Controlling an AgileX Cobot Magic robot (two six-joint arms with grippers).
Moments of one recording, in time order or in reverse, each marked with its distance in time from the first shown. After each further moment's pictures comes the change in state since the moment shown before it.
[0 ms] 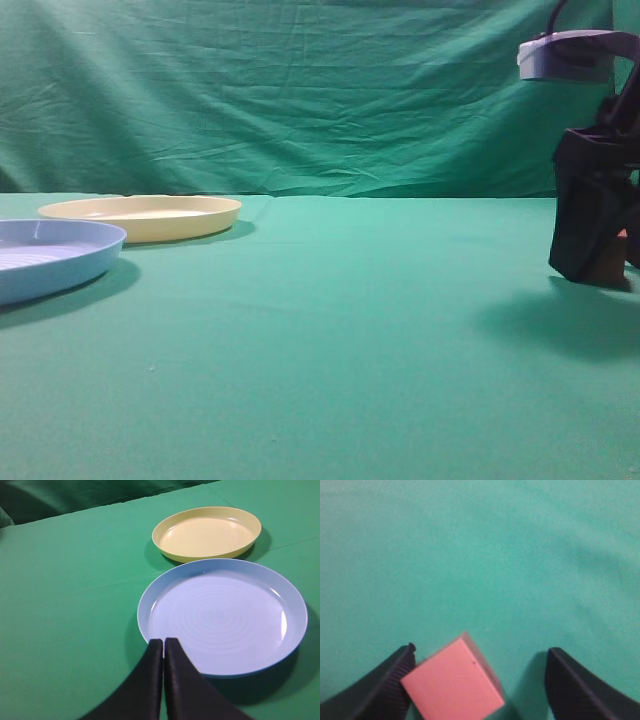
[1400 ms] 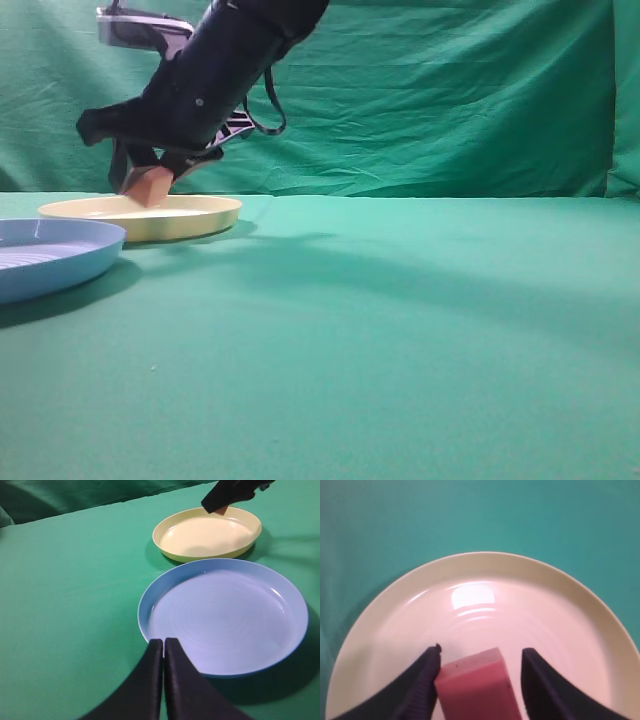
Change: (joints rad) left arm 0.000 0.000 0.000 0.000 0.000 0.000; right arm 0.471 0.753 -1.275 0.081 0.027 -0.011
